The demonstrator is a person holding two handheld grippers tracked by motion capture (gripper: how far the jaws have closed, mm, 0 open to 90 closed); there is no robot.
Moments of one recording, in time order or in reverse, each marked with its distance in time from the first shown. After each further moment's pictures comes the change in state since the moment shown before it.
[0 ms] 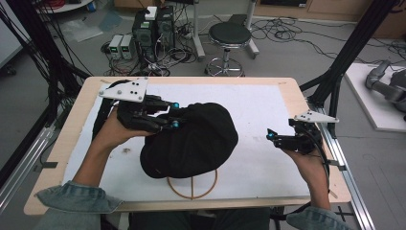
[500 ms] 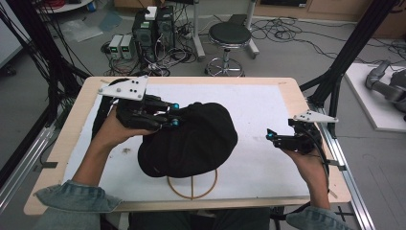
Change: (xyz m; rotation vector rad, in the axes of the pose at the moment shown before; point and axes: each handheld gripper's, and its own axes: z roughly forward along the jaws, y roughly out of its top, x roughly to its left) left arm 0.001 0.004 -0.001 0.010 -0.011 -0.008; right arm 0.000 0.000 0.001 0.000 0.002 -0.004
